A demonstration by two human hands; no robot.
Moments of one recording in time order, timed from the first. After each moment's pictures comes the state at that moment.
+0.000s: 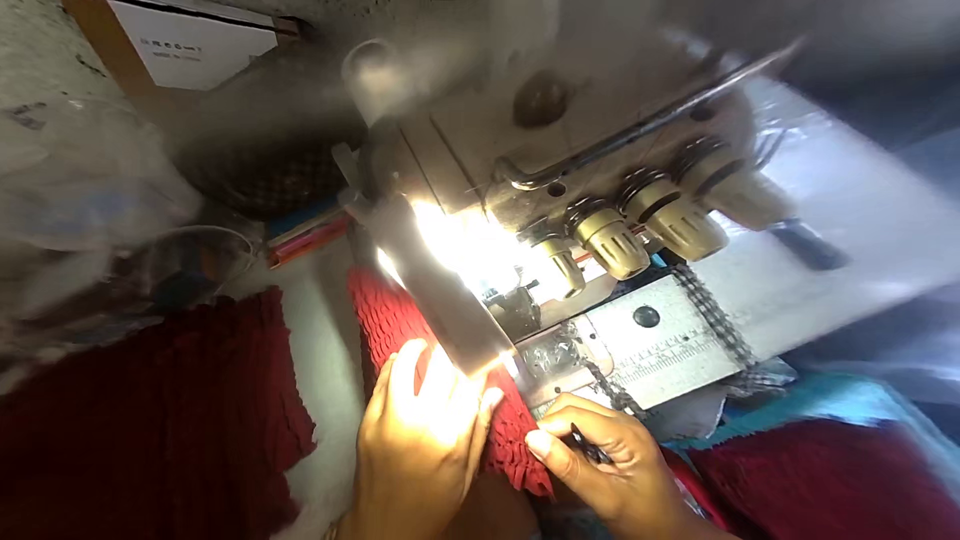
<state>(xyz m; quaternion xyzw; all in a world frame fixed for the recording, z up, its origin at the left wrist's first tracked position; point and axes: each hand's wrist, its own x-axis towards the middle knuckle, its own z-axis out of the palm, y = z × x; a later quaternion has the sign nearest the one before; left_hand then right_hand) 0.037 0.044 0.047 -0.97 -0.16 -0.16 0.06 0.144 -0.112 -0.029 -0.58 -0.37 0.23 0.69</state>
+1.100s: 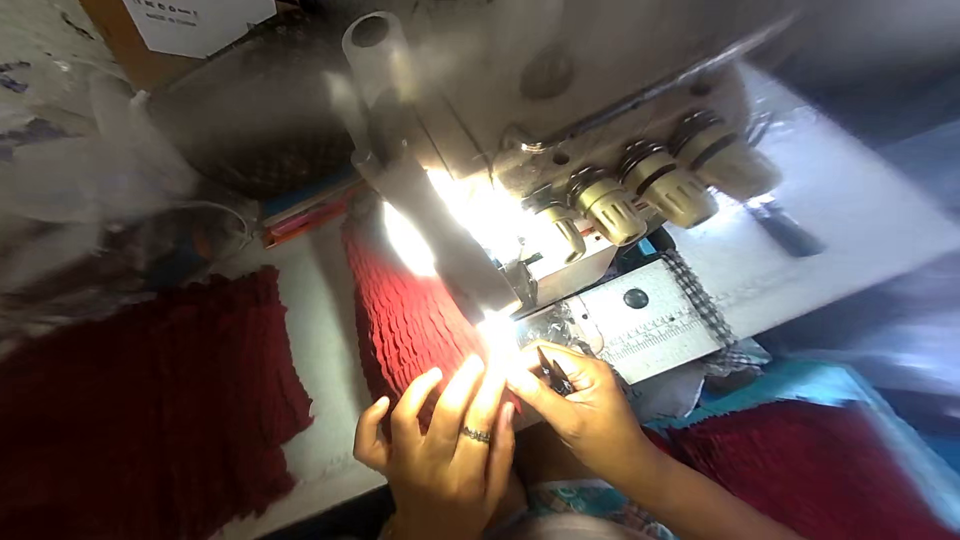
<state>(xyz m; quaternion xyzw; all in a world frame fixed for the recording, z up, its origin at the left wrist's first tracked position) 0.018 -0.001 0.015 -0.92 -0.23 -0.32 0.03 0.151 -0.089 -0.015 -0.60 -0.34 0.25 0.69</state>
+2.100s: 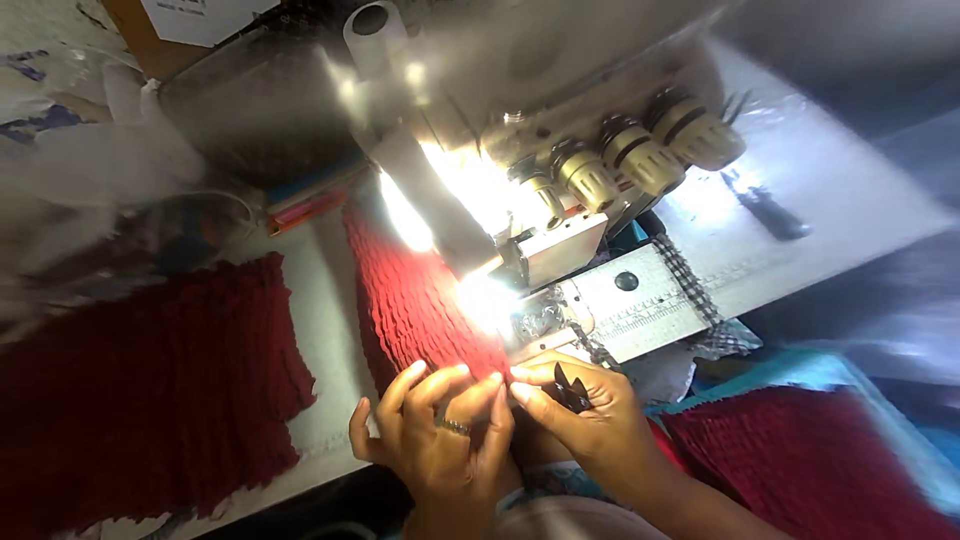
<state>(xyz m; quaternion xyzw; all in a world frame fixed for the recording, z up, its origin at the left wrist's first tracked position) 0.016 -0.024 0.007 -0.86 -0.31 -0.40 -0.07 0.136 -0.117 -0.009 -0.58 -0.34 0.25 0.70</state>
